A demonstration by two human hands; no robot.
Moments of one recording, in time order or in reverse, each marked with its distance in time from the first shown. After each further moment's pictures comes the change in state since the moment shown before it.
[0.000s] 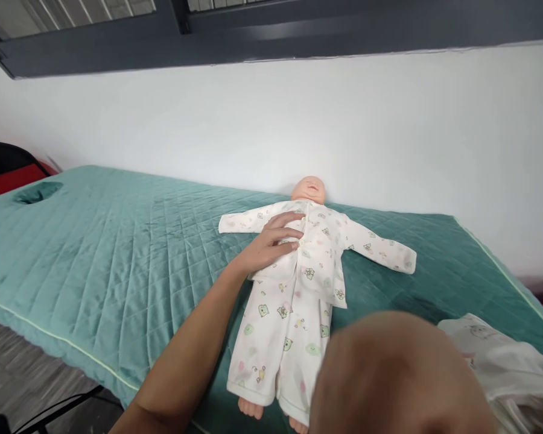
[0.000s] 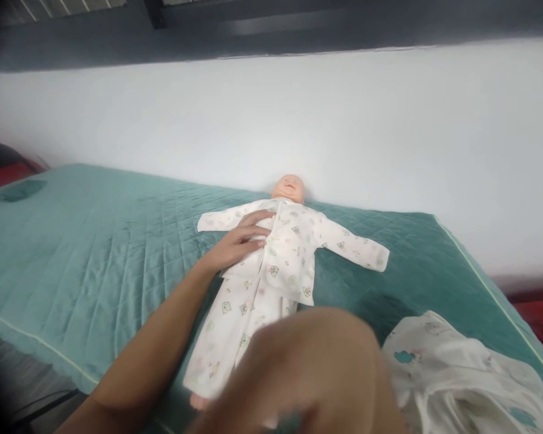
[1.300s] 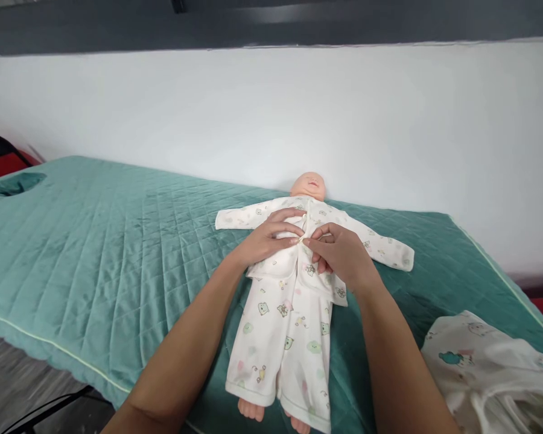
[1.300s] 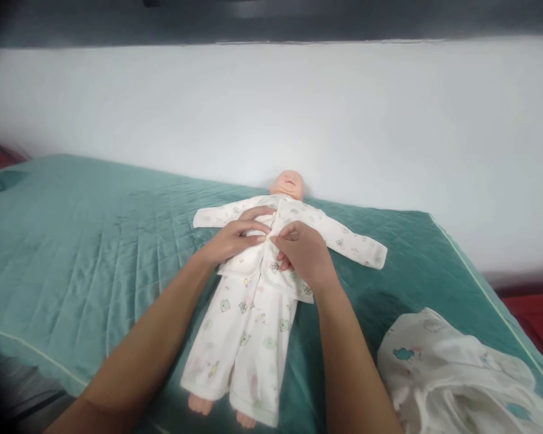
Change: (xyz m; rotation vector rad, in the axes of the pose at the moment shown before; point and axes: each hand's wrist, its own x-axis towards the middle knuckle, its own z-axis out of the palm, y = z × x) left_hand 0.004 -0.008 -0.005 -0.155 -0.039 -0.044; right_hand 0.037 0.083 -0.067 -0.014 1.124 0.399
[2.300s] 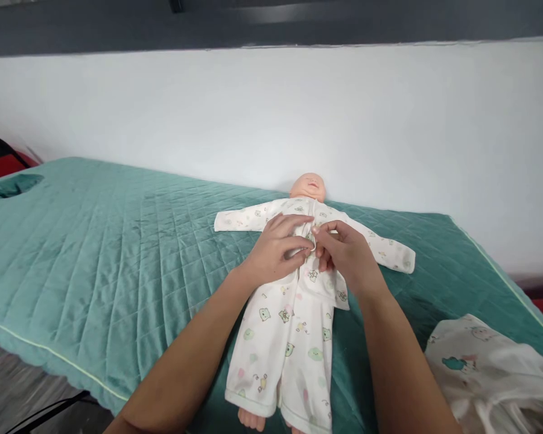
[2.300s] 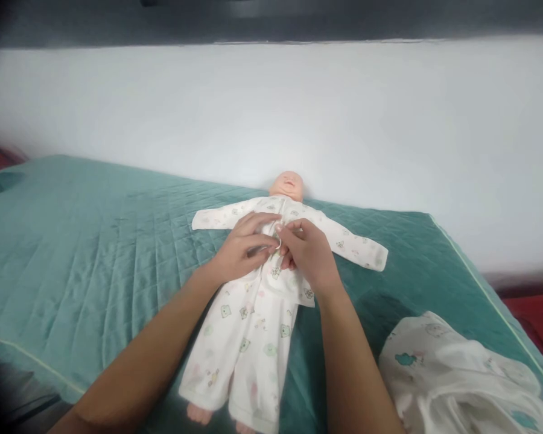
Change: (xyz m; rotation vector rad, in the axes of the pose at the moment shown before) left_hand -0.002 0.022 0.026 0.510 0.130 0.200; right_hand 0.001 0.003 -0.004 0.126 0.012 -0.112
